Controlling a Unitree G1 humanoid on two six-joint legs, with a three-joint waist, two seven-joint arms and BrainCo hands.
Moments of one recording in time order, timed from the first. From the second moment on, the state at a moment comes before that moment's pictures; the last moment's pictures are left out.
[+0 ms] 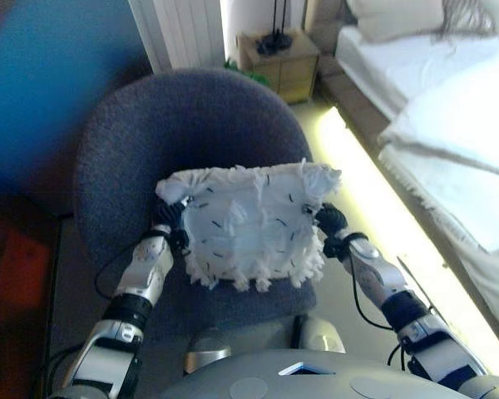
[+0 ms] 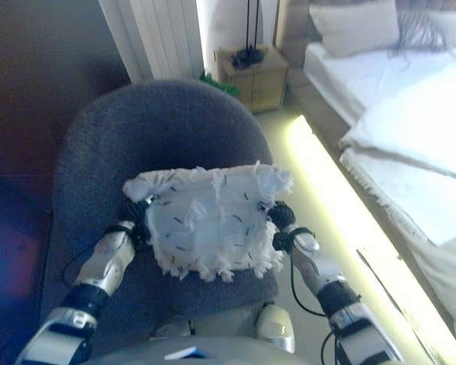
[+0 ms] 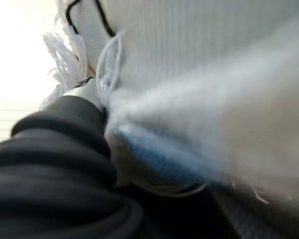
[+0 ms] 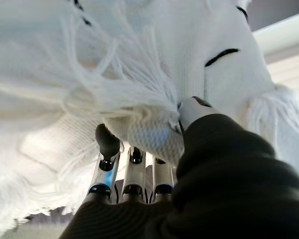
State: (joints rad) left arm -0.42 0.43 -0.20 0.63 -0.49 -0.07 0.23; right arm -0.43 -0.35 0.46 0.47 0.65 0.08 -0.04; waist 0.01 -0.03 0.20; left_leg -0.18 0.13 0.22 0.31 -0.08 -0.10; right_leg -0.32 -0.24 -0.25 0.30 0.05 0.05
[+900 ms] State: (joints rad) left arm -1.01 0.52 -0.30 0.86 -0.50 -0.23 0.43; right arm -0.81 -0.36 0.54 0.44 0.66 0.08 -0.12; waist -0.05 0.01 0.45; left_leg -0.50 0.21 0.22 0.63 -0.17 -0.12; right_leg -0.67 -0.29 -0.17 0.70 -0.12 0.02
